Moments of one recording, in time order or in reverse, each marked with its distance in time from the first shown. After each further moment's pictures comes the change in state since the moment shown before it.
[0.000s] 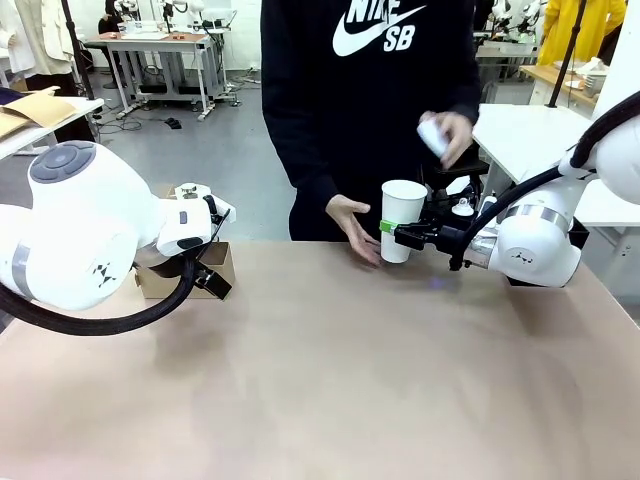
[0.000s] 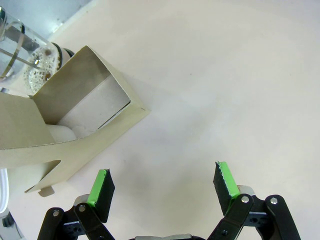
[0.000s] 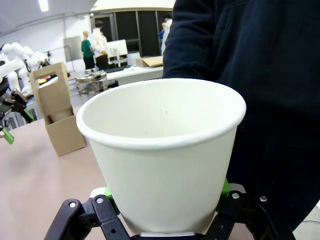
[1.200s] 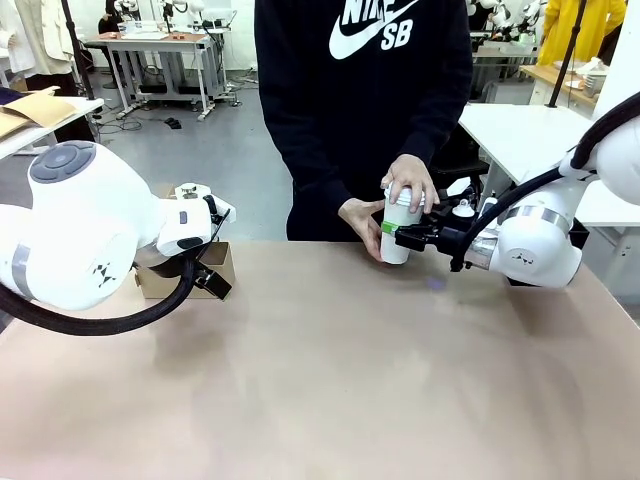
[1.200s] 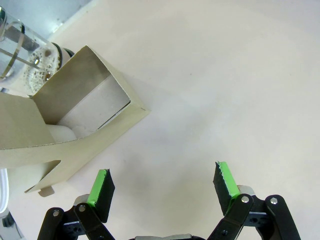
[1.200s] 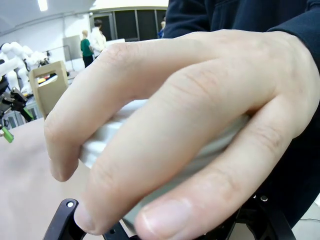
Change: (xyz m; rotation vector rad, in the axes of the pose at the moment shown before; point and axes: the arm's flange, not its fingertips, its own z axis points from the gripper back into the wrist) left arm 0.000 0.000 0.000 0.000 0.000 0.000; right arm -0.003 0.000 0.002 -0.004 0.007 -0.004
